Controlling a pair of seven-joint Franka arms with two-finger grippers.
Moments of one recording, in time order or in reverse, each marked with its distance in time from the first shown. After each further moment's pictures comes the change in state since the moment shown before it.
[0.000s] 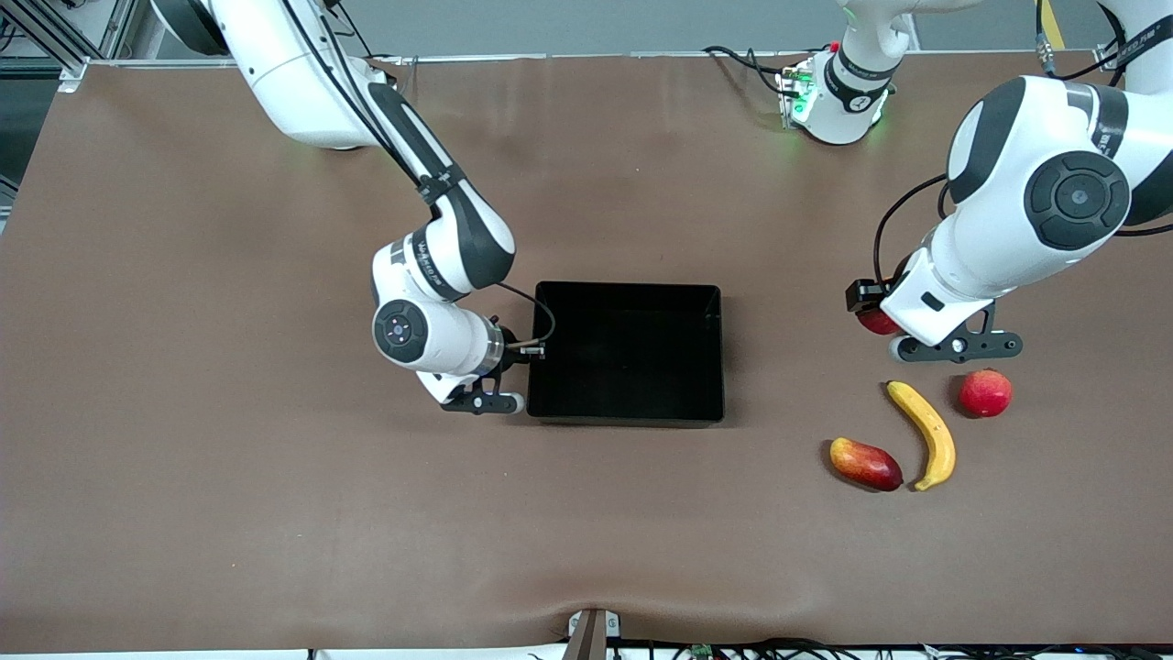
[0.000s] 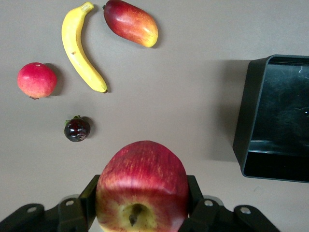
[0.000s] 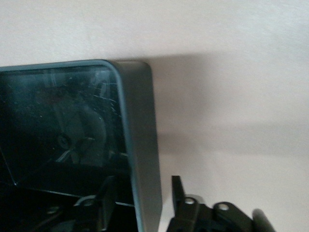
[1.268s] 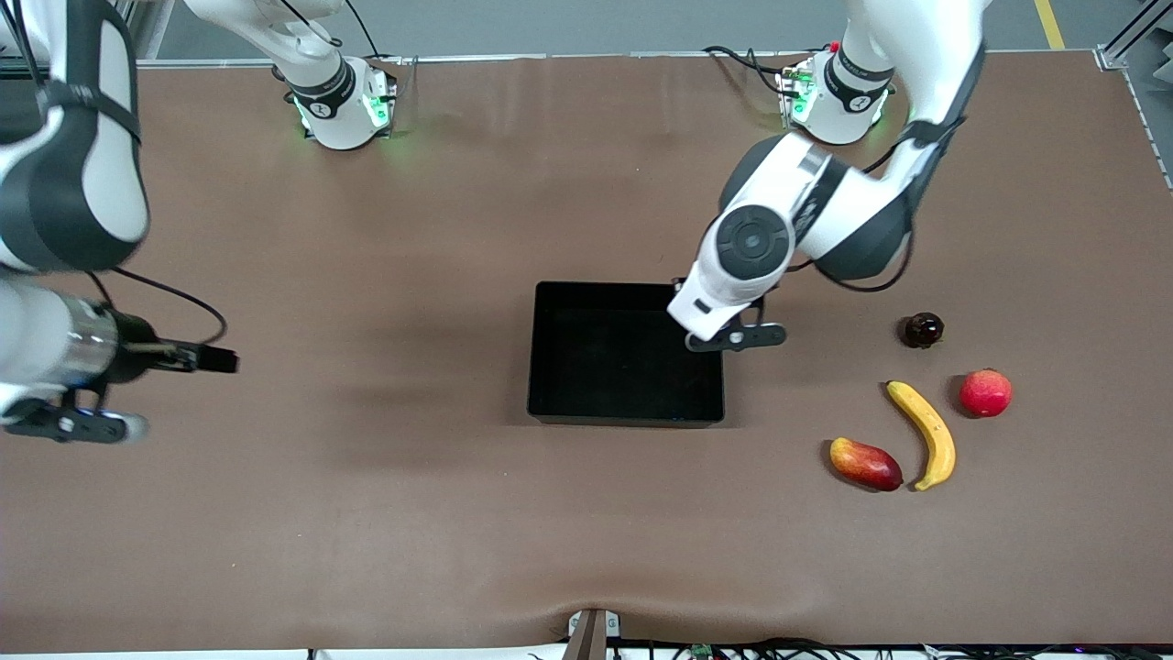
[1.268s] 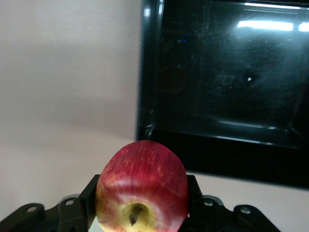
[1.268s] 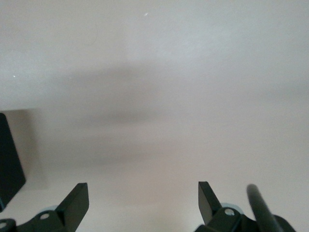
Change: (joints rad) left arm -0.329 0.236 -0.011 -0.002 -0.034 0.131 -0.392; right arm -0.433 -0.223 -0.035 0.368 -0.401 -0.635 -0.244
